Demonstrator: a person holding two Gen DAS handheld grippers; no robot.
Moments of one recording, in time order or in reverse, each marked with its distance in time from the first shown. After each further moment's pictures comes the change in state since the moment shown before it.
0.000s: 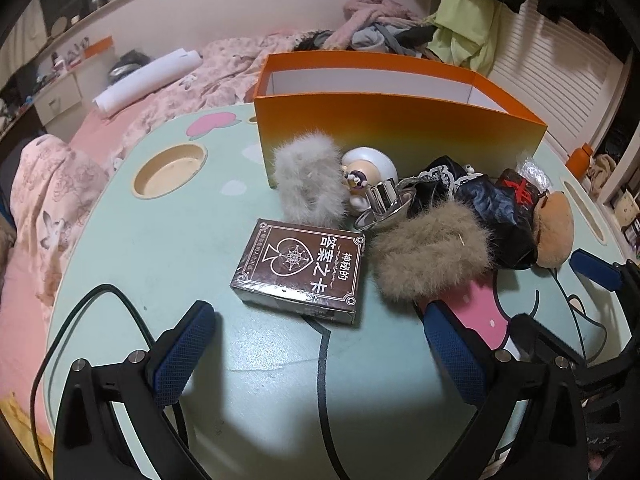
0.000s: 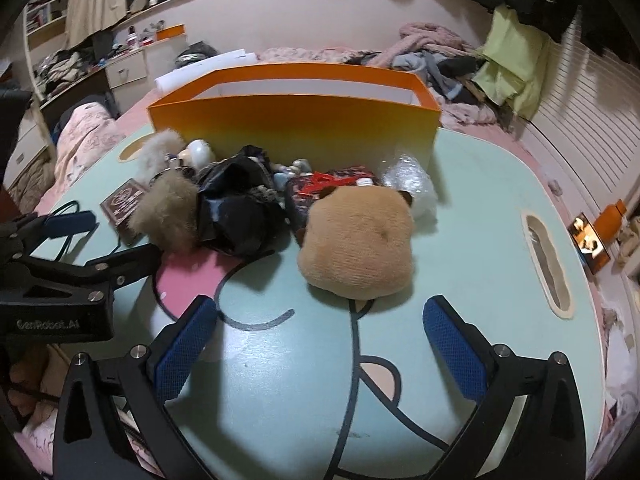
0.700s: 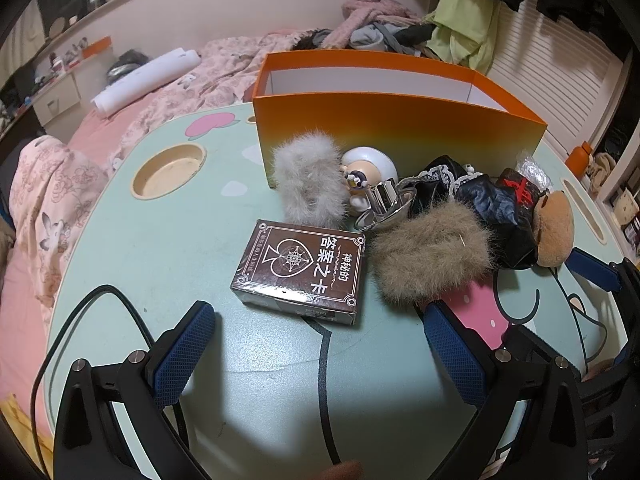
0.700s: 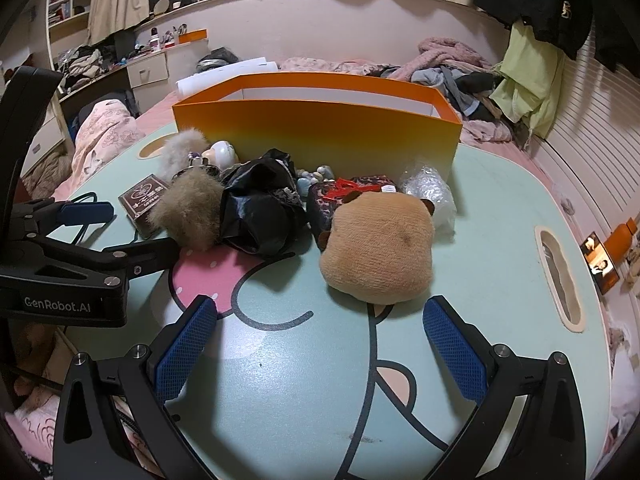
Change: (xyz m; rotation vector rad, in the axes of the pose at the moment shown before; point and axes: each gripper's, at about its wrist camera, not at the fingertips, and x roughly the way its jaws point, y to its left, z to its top) left arm 0.001 0.000 0.001 0.010 0.006 -0.012; right arm 0.000 0.008 -0.006 -0.042 -0.043 0.038
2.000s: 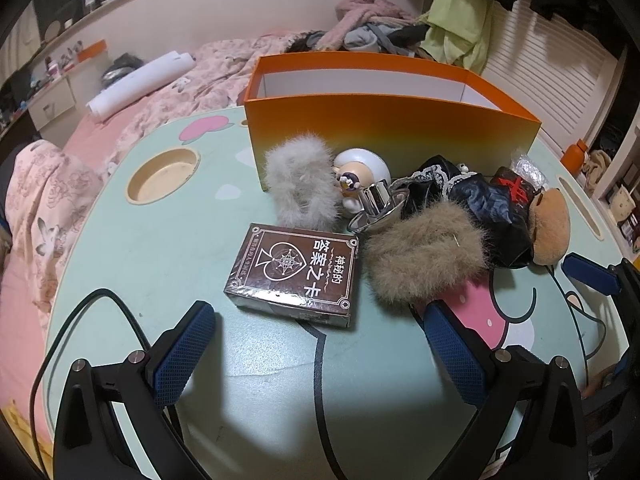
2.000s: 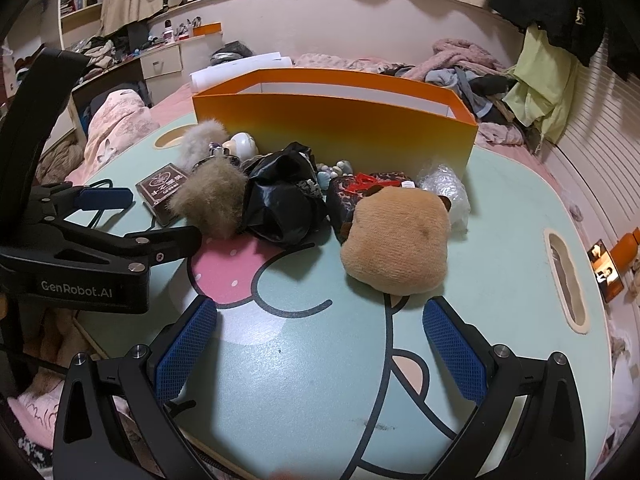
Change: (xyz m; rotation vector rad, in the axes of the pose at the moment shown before) left arm -0.002 -0.001 0.001 0.004 -0.010 -0.015; right arm -0.004 0.009 -0.003 -0.032 0.012 0.029
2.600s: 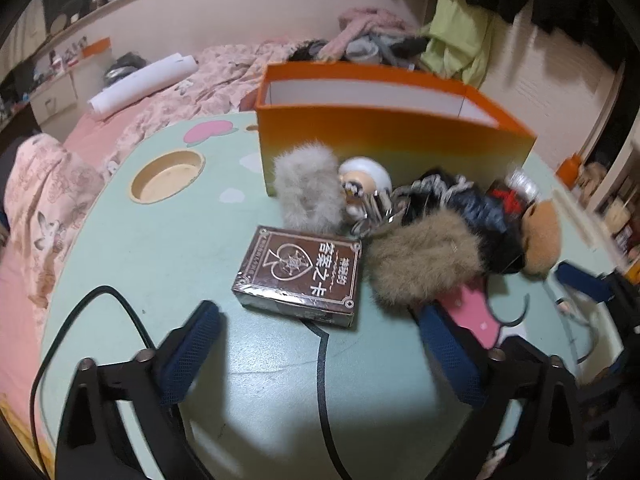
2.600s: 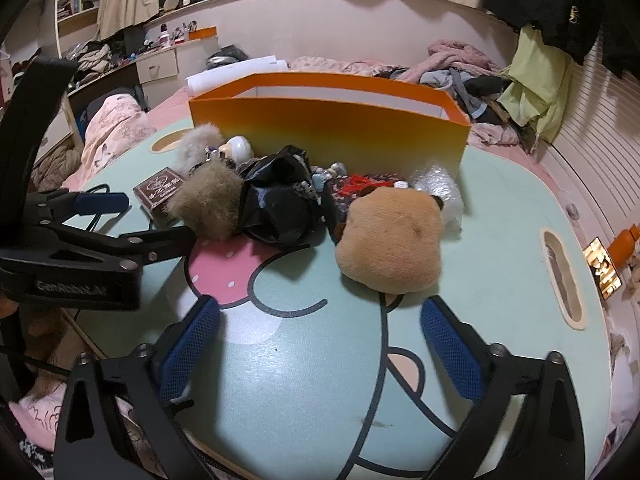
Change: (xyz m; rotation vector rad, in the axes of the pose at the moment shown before) left arm -0.010 0.007 -0.001 -0.063 -0.049 -0.043; right arm -0.004 -0.003 0.000 0.015 -0.018 -0.015
